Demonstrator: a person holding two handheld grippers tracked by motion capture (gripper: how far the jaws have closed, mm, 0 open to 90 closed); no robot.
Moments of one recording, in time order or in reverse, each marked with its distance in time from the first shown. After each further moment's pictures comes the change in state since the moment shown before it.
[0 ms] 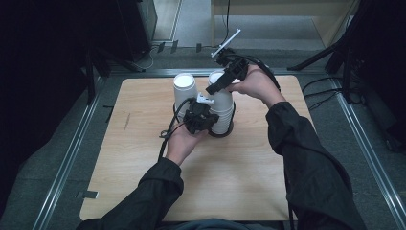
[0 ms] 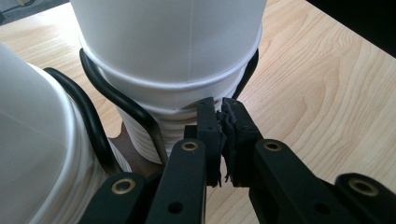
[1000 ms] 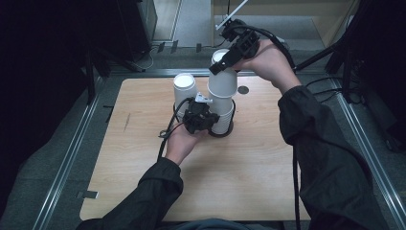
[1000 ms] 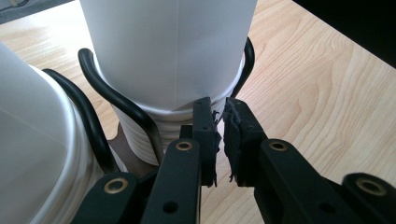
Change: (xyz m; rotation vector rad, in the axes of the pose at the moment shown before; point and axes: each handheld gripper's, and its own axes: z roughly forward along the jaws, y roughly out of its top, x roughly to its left) left arm 0.003 0.000 -0.002 -0.005 -0.024 -0.002; right arm 0.018 0.036 -0.080 -0.036 -0.057 -0.027
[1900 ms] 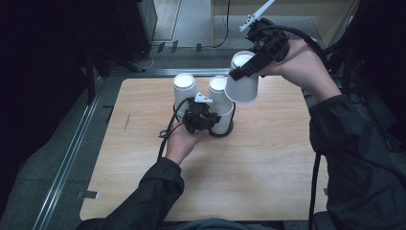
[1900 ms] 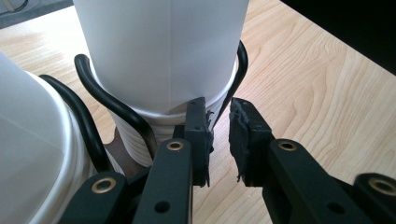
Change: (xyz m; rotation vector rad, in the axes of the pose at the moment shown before) left arm -0.001 0.000 -0.002 -0.020 -0.013 0.004; right arm 0.015 -0.036 -0.058 -0.006 0.026 -0.068
